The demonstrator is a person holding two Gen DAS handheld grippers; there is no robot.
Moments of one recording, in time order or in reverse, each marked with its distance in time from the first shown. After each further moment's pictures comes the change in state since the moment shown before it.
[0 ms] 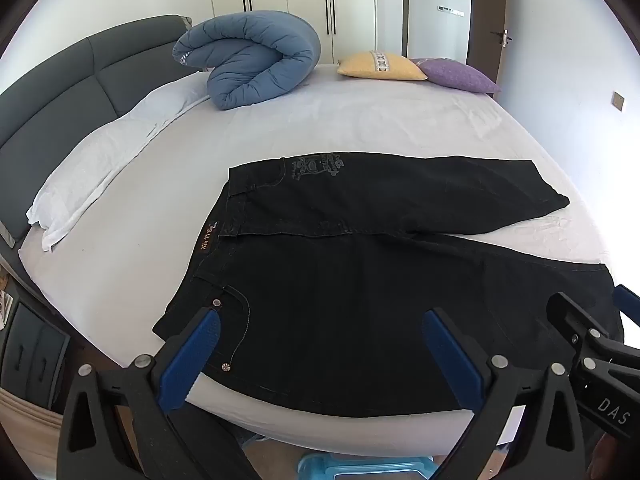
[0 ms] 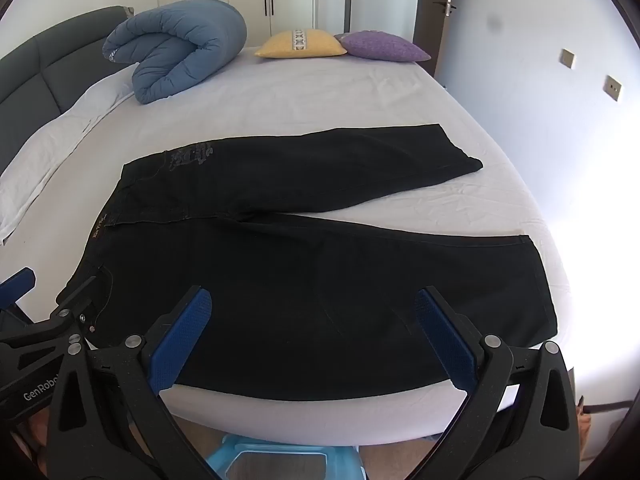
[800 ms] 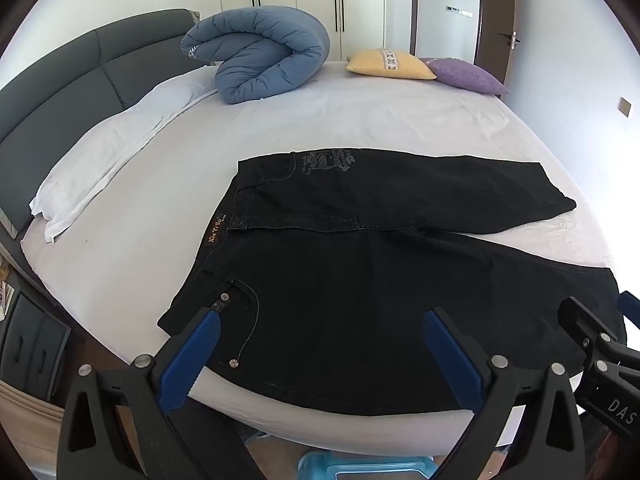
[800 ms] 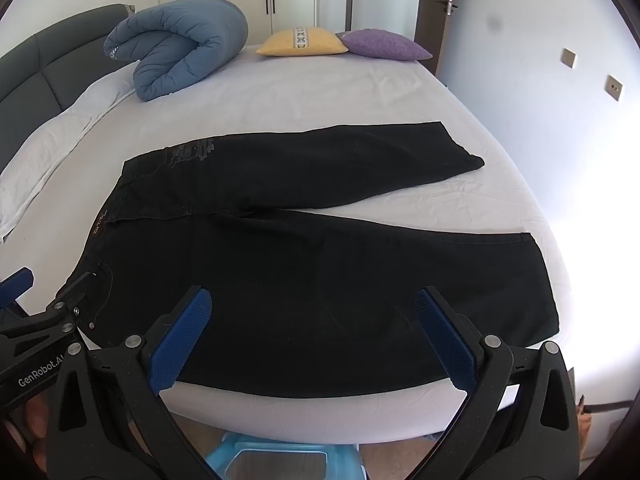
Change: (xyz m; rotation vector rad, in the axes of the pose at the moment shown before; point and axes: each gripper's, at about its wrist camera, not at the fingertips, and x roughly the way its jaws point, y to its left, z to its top) left arm 0.012 0.011 -0.005 -0.022 0.009 0.010; right arm 0.002 -0.001 -0.002 -0.002 0.002 -0.005
